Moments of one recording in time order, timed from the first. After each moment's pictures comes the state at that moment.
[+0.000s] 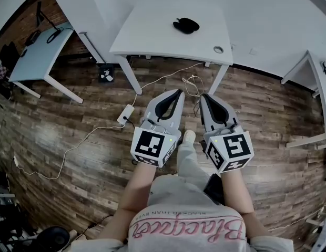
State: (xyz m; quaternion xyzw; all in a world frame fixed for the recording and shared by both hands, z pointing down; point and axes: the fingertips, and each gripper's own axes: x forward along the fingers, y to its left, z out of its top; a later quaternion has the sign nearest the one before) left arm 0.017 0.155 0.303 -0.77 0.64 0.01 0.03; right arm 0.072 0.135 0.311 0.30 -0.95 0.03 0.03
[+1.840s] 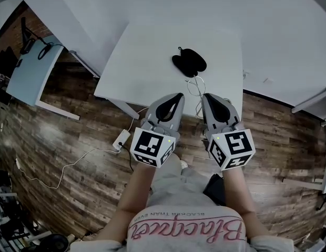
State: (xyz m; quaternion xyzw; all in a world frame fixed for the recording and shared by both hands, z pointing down) left arm -0.107 -0.202 0.321 -0.75 0.66 0.00 -0.01; right arm -0.053 -0.235 0.322 0.26 -0.96 0.06 0.06
